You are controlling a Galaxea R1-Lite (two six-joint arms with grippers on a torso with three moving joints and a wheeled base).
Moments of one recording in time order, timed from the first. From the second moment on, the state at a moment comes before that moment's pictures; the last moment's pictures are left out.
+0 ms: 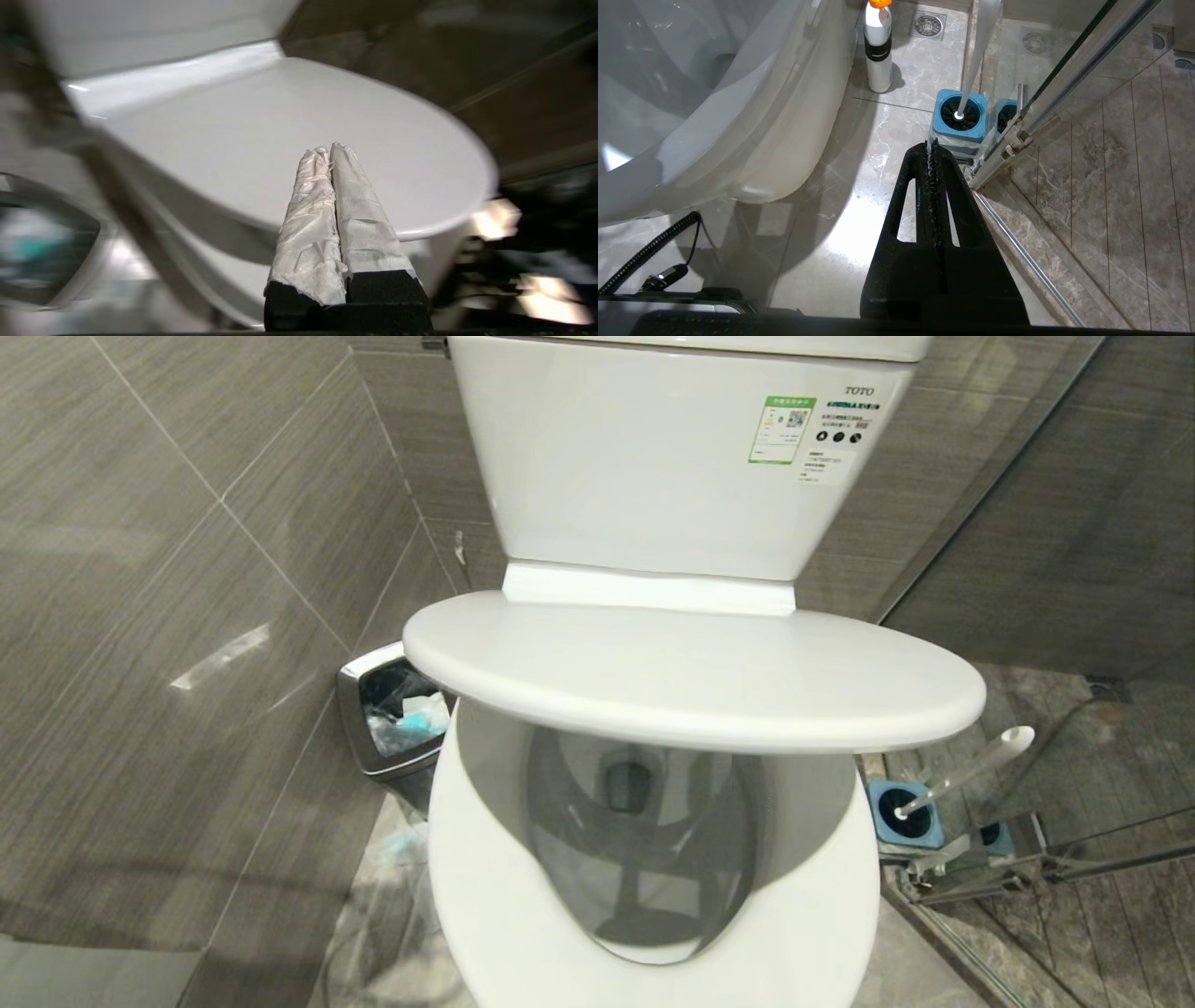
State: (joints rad) left arm -0.57 1.31 -1.94 0.76 -0.24 0.01; right arm 0.00 0.00 0.00 0.01 -0.01 0.00
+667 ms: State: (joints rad) left arm -0.74 1.30 -1.83 0.88 -0.01 0.23; right arm 0.00 0.00 0.00 0.01 -0.01 0.00
